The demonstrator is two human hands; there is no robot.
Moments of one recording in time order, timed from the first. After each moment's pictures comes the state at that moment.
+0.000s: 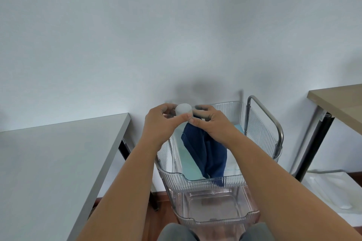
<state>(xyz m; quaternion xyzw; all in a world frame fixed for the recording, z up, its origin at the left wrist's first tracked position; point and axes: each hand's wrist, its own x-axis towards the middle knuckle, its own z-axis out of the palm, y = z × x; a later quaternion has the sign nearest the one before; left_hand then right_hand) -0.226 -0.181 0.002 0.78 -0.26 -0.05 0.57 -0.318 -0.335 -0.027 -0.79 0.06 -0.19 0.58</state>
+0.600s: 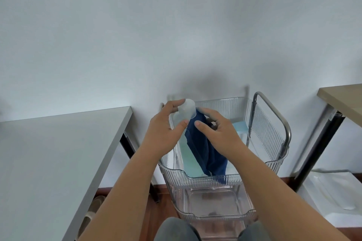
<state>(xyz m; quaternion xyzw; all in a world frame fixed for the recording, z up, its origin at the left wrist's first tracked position) -0.242 -0.164 -0.015 0.80 -0.38 0.01 0.47 -0.328 -0.321 -0.054 -0.75 0.07 -0.26 0.60</state>
